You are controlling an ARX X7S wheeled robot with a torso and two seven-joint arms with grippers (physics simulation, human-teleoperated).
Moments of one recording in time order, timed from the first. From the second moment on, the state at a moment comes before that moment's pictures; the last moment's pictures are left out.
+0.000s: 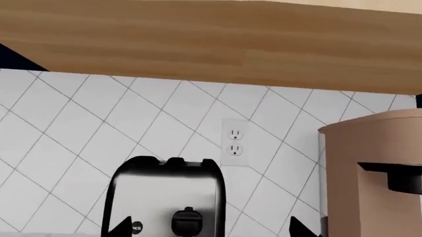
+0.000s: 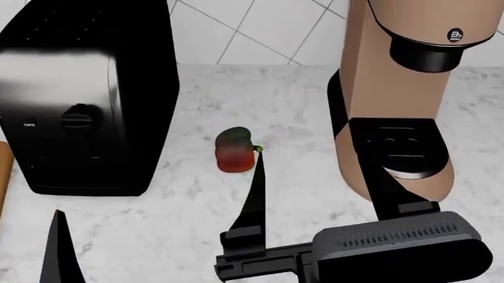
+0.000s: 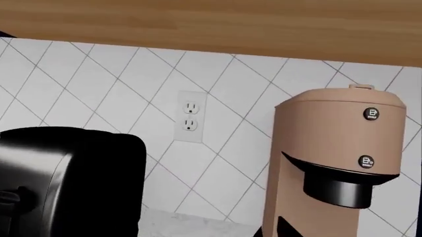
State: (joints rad) left arm 0.15 -0.18 0.20 0.75 -0.09 -0.05 -0.24; right arm 0.24 0.16 -0.16 -0.88 0.10 0.73 0.09
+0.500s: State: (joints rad) left arm 0.22 -0.32 0.26 0.92 -0.23 -0.13 -0.19; right arm 0.23 0.17 -0.15 -0.90 0.13 0.74 0.12
